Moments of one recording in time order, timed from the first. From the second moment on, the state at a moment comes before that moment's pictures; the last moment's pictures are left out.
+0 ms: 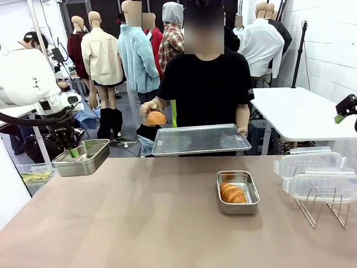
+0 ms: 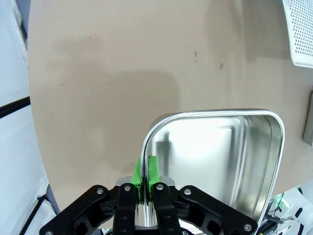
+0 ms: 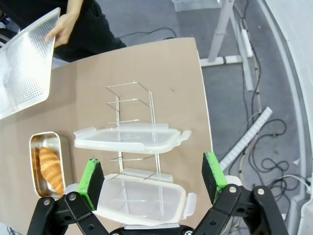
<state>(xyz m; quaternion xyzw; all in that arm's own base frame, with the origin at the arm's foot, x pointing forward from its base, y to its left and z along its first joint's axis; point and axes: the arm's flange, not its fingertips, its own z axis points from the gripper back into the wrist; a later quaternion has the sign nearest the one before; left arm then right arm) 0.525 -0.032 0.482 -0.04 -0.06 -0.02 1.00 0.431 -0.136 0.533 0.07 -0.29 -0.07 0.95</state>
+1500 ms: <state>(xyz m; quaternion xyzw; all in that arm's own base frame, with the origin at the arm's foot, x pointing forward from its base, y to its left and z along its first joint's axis) 0.525 -0.032 0.482 -0.04 -0.06 -0.02 1.00 0.431 -0.136 0.533 0.07 -0.29 -0.07 0.95</state>
